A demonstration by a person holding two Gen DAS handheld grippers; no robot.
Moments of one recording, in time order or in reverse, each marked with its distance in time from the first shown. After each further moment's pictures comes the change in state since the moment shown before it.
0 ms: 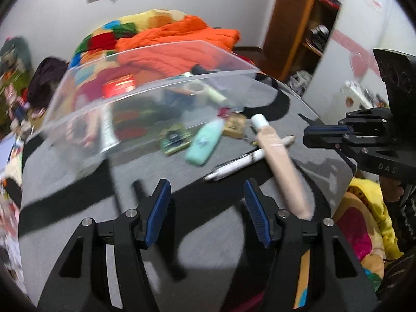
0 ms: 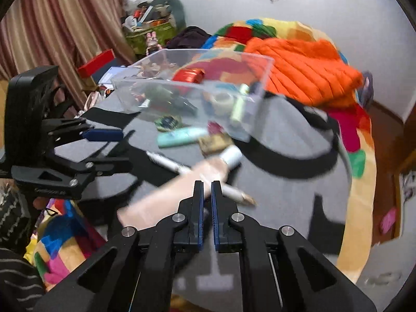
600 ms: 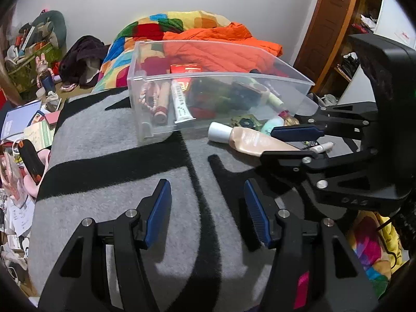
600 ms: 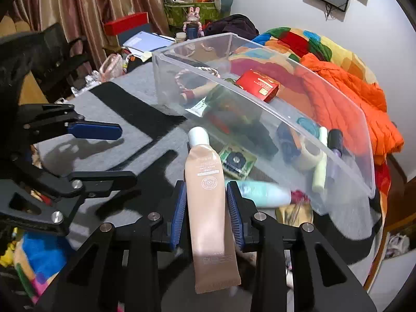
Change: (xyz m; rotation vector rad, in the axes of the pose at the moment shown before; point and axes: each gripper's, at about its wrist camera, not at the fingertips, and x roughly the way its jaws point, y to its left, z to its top) left arm -0.028 0.066 -0.044 -0.192 -0.060 0.101; right arm 0.082 0.096 0.055 -0.304 0.090 0.002
